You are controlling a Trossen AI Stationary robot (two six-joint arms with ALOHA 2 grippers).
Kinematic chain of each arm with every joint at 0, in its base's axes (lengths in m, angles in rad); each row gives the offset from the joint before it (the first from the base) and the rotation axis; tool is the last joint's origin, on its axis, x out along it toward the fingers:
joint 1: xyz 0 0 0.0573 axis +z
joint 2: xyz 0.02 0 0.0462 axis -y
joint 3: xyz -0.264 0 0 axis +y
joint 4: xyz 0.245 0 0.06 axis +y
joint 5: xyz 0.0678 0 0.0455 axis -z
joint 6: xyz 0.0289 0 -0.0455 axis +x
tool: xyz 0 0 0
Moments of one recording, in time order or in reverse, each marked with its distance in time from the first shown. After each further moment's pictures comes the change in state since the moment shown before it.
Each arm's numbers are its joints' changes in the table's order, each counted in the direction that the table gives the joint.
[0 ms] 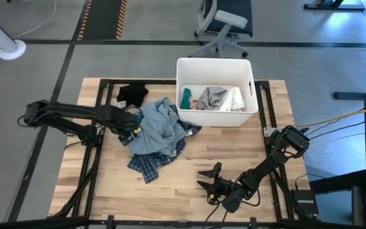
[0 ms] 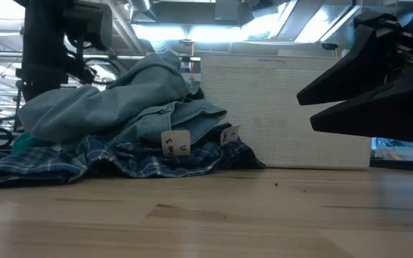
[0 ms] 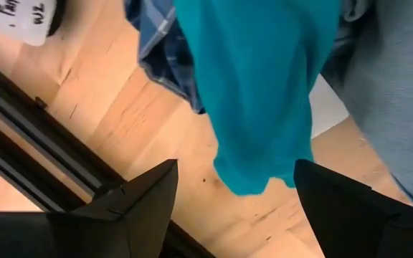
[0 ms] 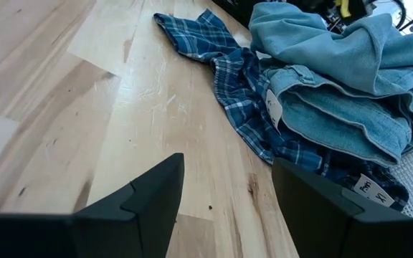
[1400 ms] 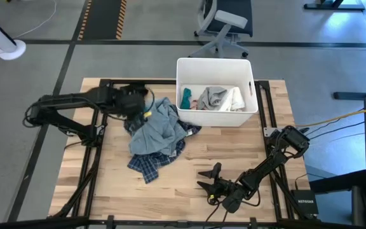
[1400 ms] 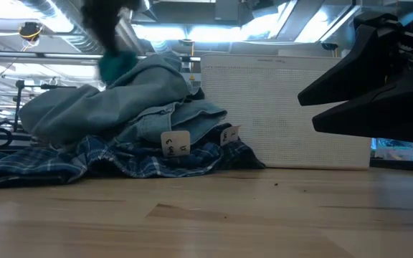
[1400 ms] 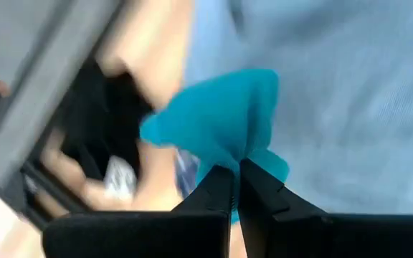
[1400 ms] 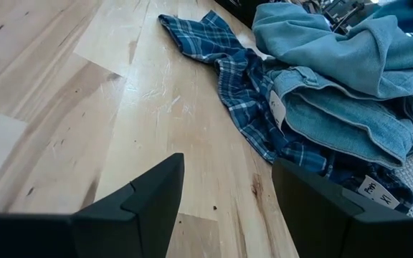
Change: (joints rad) left arm 0.027 -0.095 -0.569 0.113 -0.164 0.237; right arm 0.002 0.000 0.000 -0.003 -0.011 0.000
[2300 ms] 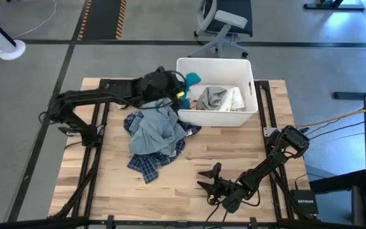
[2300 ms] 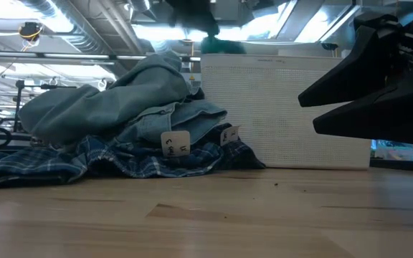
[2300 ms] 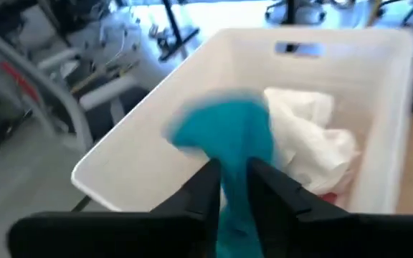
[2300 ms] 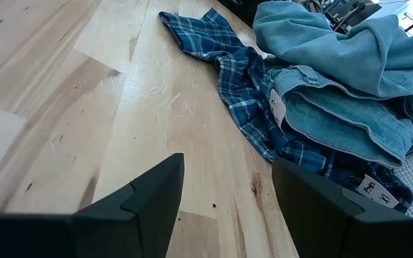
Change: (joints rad) left arm 0.090 -0.267 -0.145 -0.949 -0.048 0.433; right arm 0.000 0.000 0.000 0.010 -0.001 -0.001
